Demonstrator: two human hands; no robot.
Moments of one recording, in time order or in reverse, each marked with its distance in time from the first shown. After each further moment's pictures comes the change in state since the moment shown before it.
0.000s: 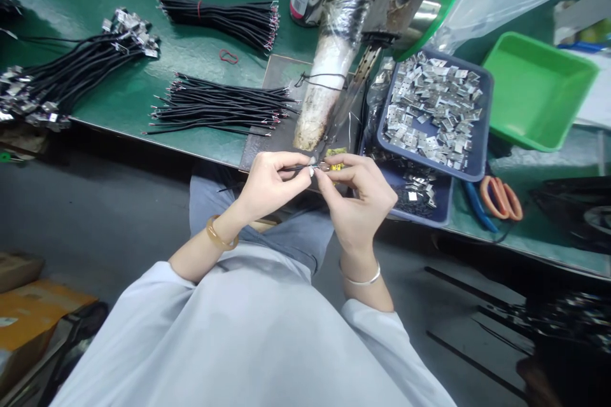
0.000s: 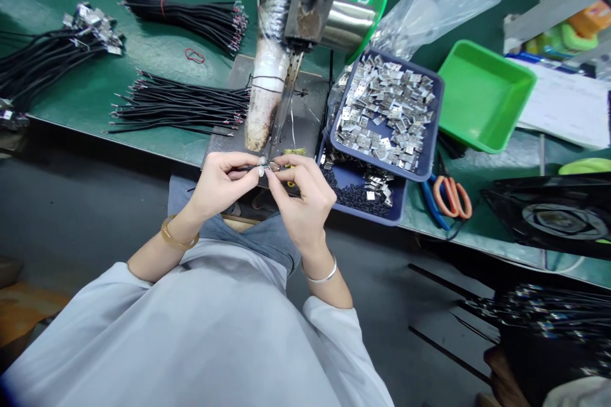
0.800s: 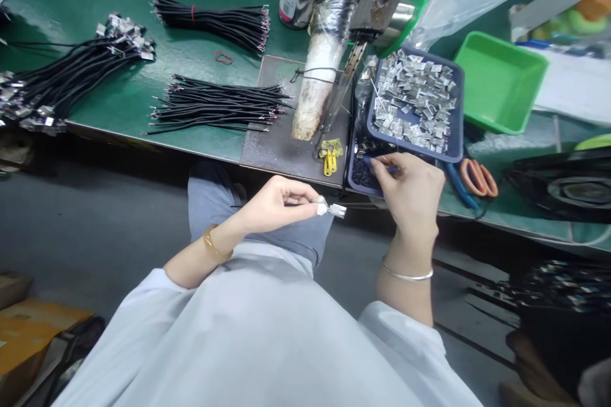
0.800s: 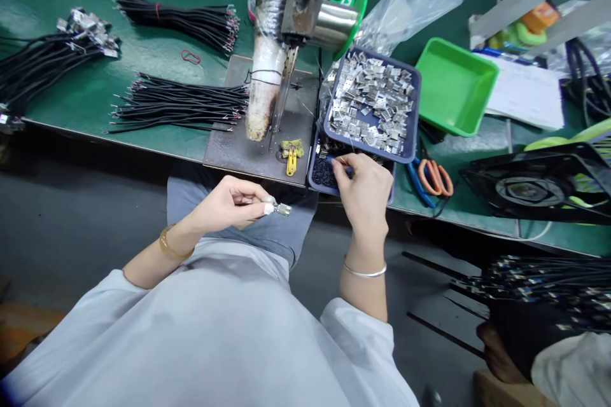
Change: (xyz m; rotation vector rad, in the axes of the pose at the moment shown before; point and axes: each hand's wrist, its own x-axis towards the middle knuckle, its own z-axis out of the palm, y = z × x) left_hand -0.035 0.006 -0.007 -0.212 -0.488 -0.131; right_hand 0.004 0.060 -0.074 -0.578 -0.291 0.270
